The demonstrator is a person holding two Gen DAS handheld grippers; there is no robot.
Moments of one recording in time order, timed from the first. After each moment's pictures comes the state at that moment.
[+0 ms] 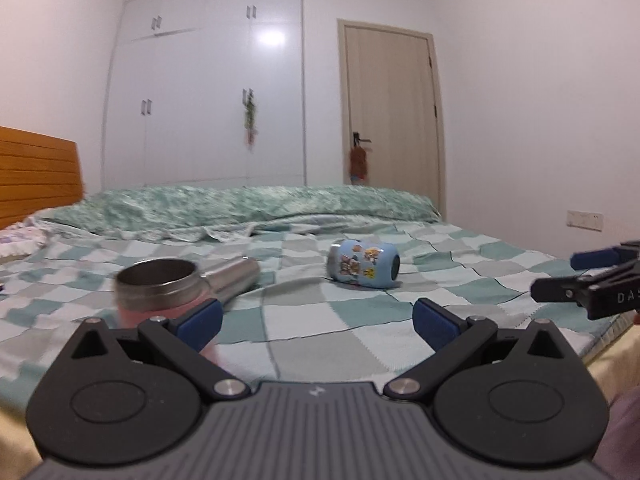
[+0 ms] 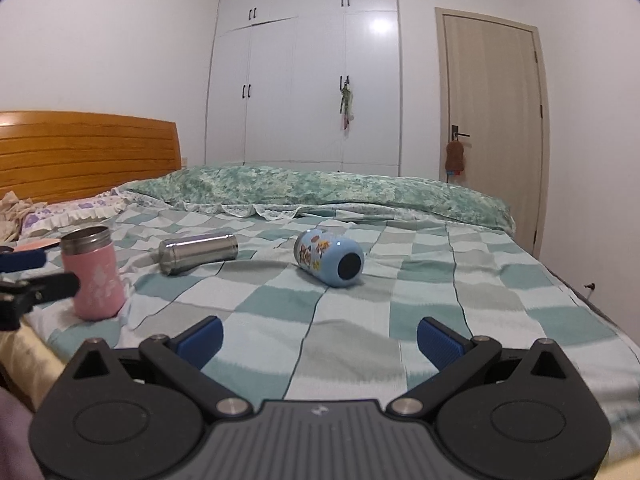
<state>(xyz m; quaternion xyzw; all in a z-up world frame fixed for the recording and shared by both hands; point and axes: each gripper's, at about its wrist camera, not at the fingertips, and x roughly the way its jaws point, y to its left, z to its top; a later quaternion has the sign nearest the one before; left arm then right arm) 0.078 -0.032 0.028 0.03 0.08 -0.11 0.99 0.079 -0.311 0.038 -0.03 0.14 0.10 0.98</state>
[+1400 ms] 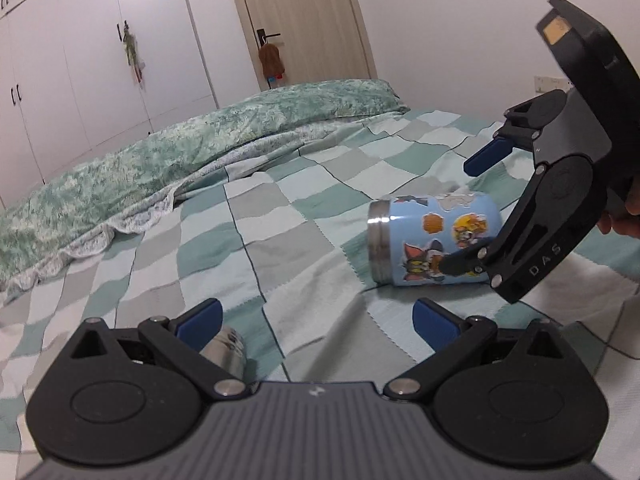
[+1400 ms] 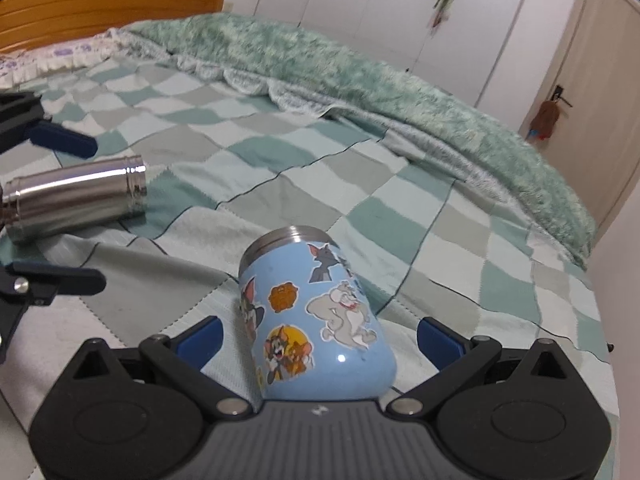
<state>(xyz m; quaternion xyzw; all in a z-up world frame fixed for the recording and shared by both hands) 0.415 -0.050 0.034 0.19 0.22 -0.22 0.93 0.457 -0.229 0.040 -0.21 0.33 0.15 0.91</state>
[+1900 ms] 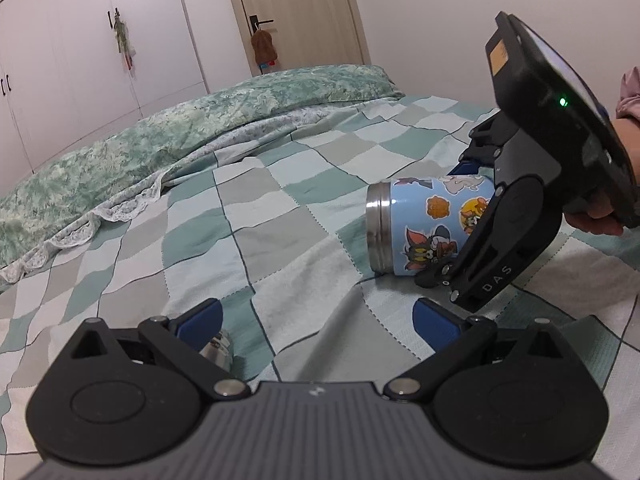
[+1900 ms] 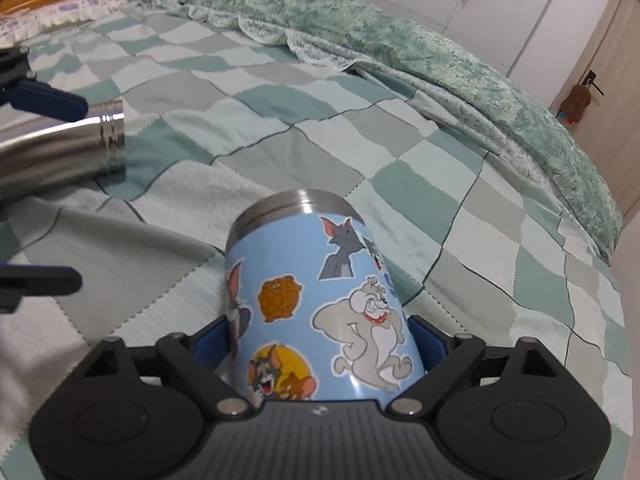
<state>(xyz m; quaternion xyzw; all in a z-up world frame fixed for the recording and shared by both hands) 0.431 -0.056 0.020 0.19 0.24 -0.23 0.92 0.499 -0.216 0.007 -0.25 0.38 0.16 0.88</state>
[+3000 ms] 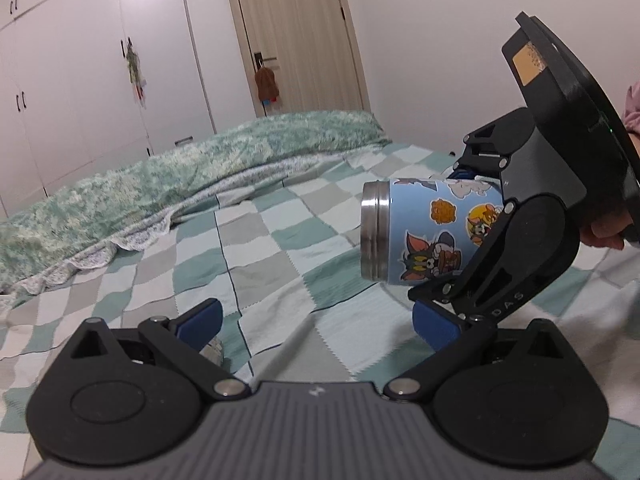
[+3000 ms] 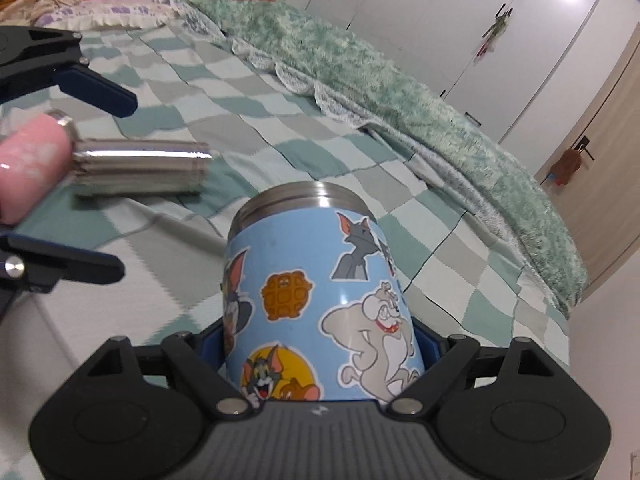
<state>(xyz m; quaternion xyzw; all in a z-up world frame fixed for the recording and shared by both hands) 0.323 -0.066 0.091 0.17 0.20 -0.23 0.94 0.373 -0.213 0.097 -0.30 0.31 0.18 0.89</state>
